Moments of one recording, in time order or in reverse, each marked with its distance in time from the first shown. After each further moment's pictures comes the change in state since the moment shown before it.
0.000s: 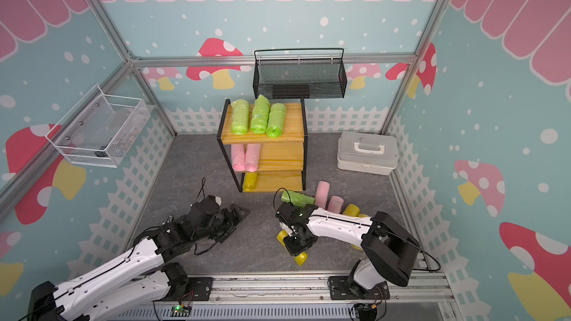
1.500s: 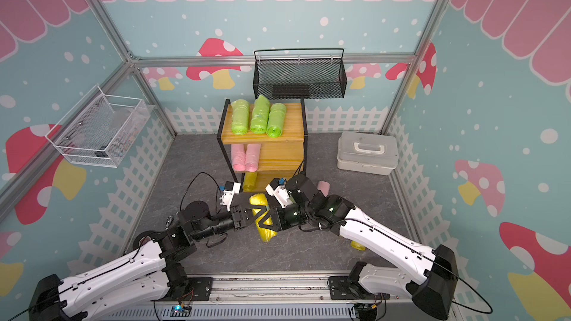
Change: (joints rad) left arm -0.090 0.010 -0.066 0.665 0.284 0.208; right arm -0.043 -0.339 0.204 0.226 -0.317 0.282
